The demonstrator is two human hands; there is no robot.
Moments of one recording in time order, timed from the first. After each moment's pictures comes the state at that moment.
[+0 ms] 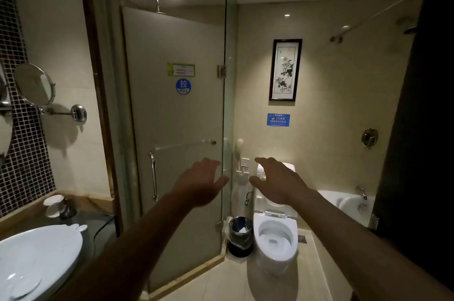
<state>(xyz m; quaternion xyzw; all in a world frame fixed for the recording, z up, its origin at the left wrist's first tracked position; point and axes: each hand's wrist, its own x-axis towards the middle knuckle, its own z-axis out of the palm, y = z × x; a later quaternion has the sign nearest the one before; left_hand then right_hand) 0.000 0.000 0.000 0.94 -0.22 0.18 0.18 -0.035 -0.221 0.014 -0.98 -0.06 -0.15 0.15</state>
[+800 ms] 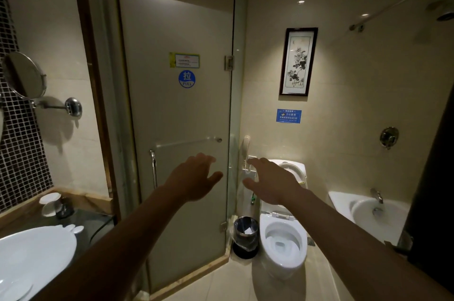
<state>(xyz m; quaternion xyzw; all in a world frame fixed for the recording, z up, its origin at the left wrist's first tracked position) 0.103 0.018 -0.011 0.94 -0.21 0.20 0.15 0.070 -0.208 -0.004 -0.98 -0.09 -0.13 0.14</state>
